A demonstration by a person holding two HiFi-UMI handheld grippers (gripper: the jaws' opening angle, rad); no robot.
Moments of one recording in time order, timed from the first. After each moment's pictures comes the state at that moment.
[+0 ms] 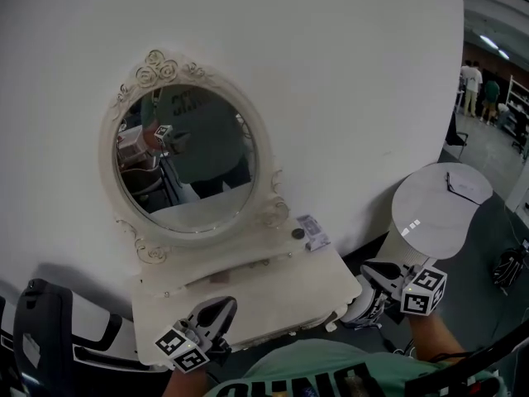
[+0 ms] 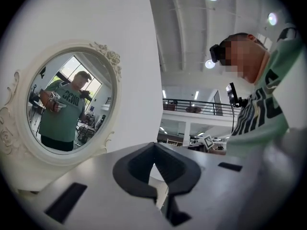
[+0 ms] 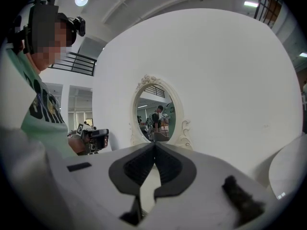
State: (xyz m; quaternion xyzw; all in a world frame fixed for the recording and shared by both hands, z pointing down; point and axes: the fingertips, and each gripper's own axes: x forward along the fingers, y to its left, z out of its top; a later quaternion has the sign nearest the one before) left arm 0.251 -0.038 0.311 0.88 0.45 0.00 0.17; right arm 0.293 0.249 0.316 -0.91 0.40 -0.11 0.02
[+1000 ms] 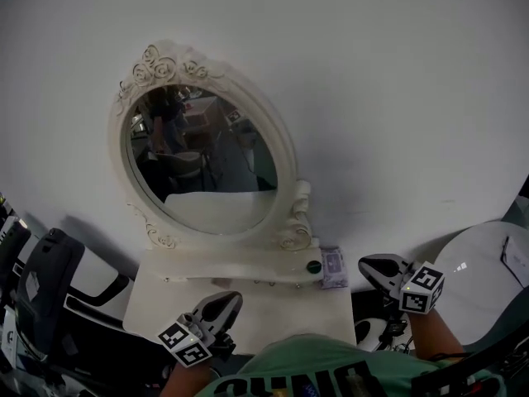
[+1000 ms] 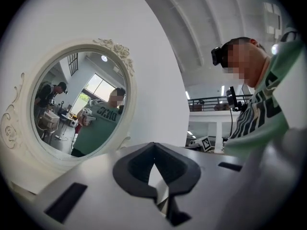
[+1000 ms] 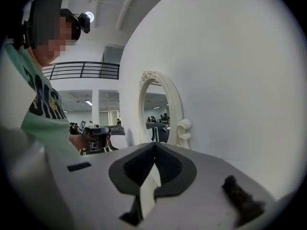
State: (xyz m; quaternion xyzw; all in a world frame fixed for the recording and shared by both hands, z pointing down) left arm 0.380 0.052 0.312 0.94 0.28 -0.02 0.18; right arm 0.518 0.280 0.322 -0.81 0.58 -0.10 0.00
